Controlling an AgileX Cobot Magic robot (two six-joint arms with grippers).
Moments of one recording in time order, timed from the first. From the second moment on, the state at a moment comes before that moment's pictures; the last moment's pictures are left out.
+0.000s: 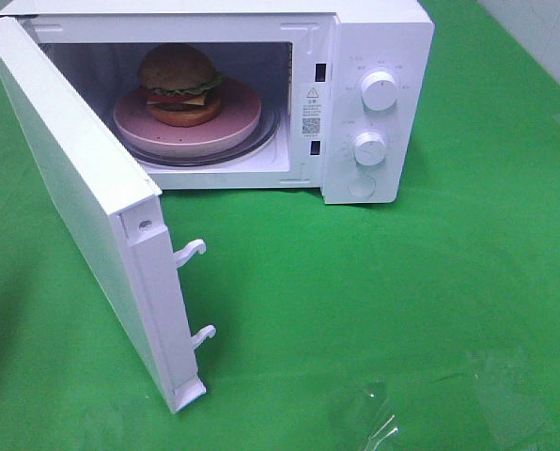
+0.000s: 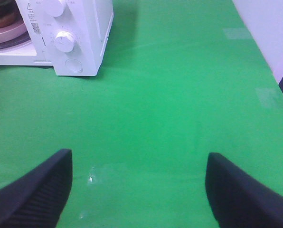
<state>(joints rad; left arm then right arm) 0.04 1.02 -0.22 0.17 -0.66 -0.24 0.10 0.00 -0.51 -0.07 1.00 0.10</state>
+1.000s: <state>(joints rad) -0.06 1.66 -0.33 0.29 -1.06 -0.26 0.10 0.00 -0.51 -0.07 1.00 0.10</state>
